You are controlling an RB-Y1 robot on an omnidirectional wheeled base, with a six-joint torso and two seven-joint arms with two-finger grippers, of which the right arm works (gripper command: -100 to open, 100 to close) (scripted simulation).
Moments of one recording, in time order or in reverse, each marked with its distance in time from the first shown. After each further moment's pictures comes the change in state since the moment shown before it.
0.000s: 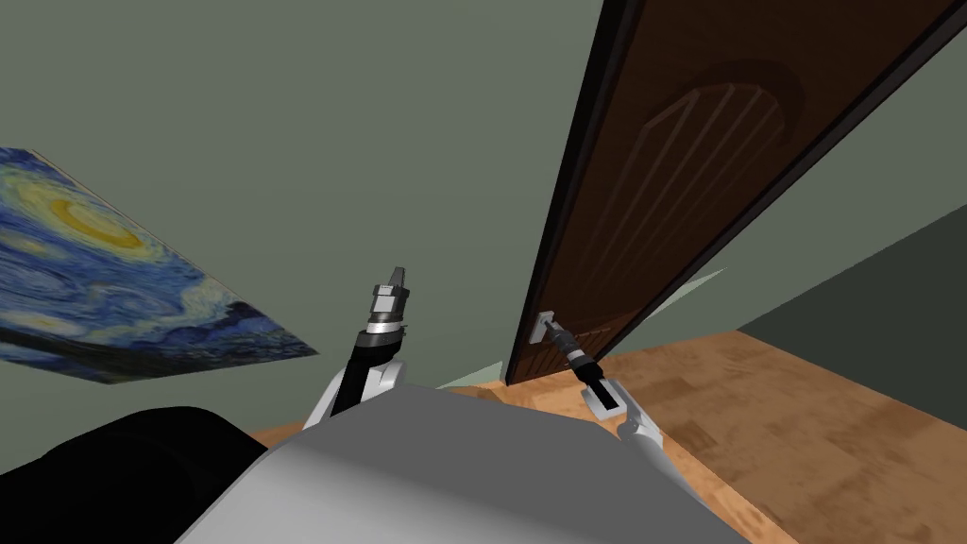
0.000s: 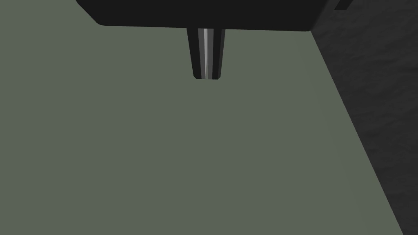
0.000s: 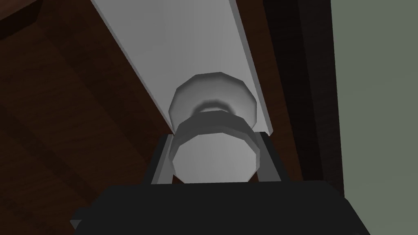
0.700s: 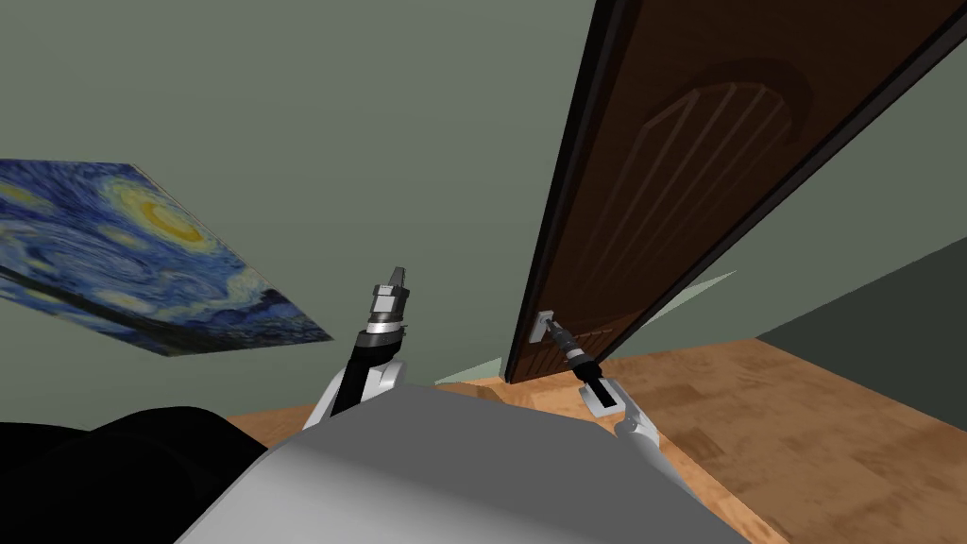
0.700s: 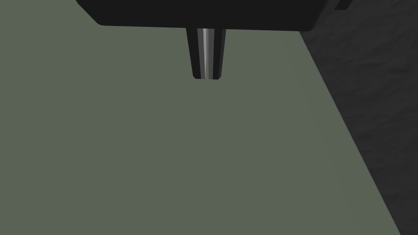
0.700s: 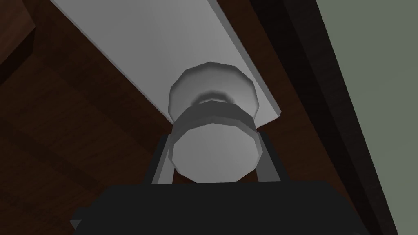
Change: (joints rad) arm -0.002 0.013 -0.001 -0.009 -0.053 0.026 -0.170
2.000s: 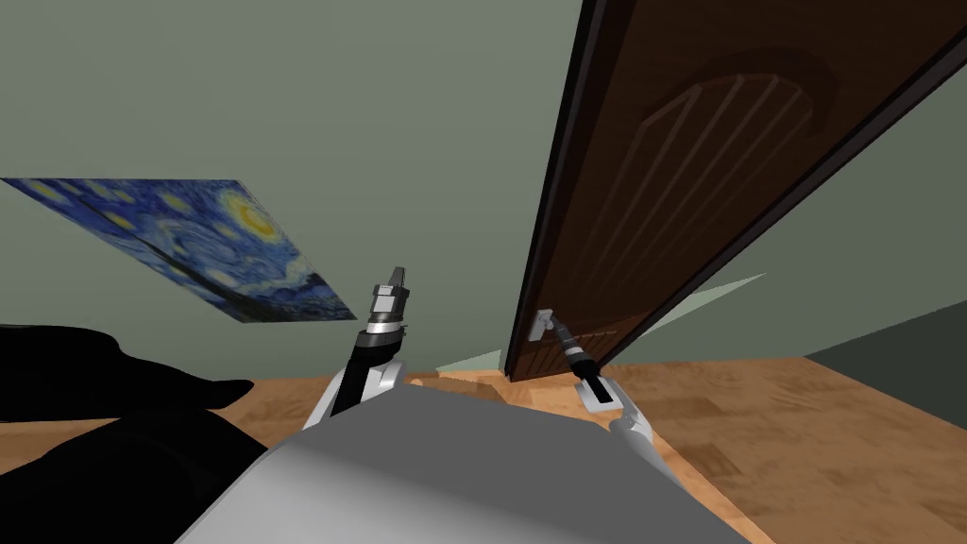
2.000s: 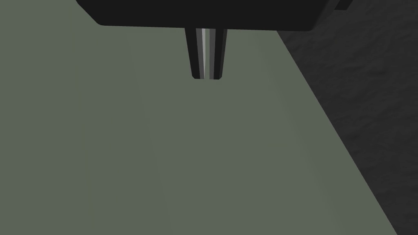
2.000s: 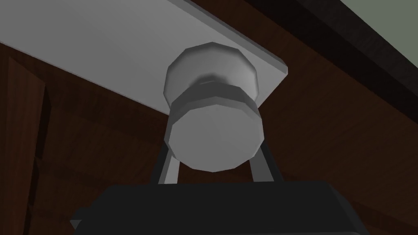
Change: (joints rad) arm -0.004 0.027 -0.005 -0.016 -0.109 0.056 -0.308
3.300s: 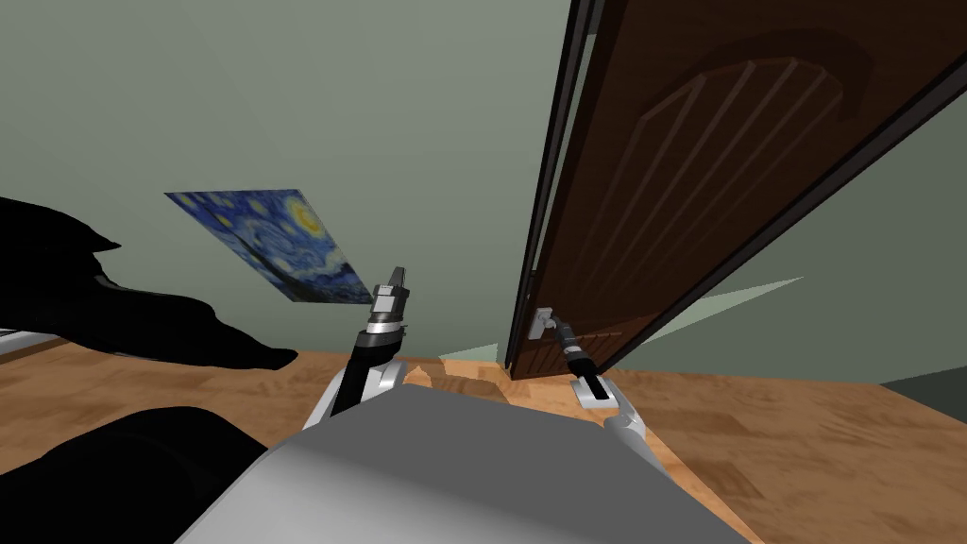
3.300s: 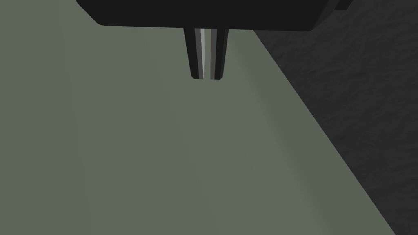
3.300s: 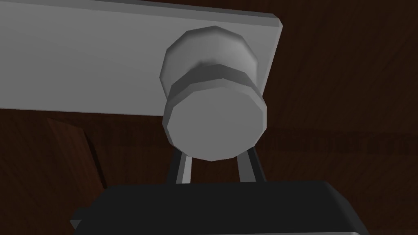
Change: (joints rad) arm -0.009 0.029 -0.003 0.005 -0.111 0.047 -0.299
